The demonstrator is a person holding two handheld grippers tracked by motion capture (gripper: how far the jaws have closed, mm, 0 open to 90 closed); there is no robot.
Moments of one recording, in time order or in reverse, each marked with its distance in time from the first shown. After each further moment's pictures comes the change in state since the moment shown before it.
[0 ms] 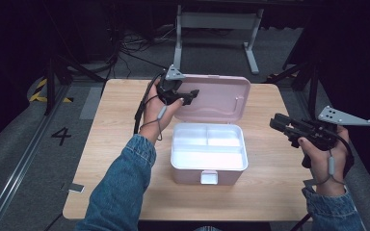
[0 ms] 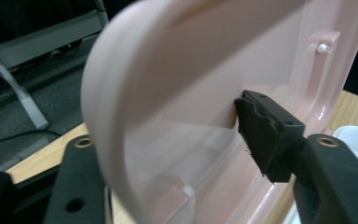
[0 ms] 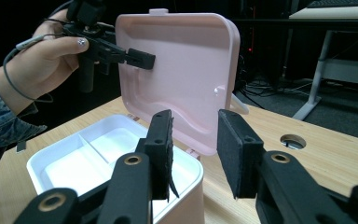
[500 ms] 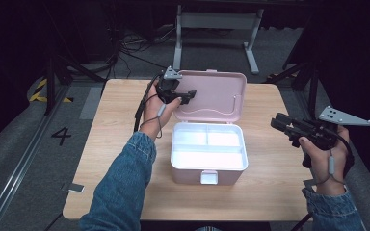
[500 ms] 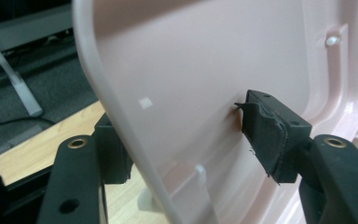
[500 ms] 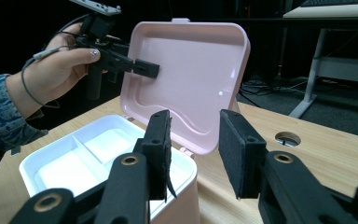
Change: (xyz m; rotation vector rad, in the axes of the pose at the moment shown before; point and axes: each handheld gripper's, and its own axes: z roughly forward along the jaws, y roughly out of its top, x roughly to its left) left arm 0.019 -0.016 0.022 0.020 -0.010 -0.056; right arm -0.004 -0.003 0.000 -0.003 -0.015 0.008
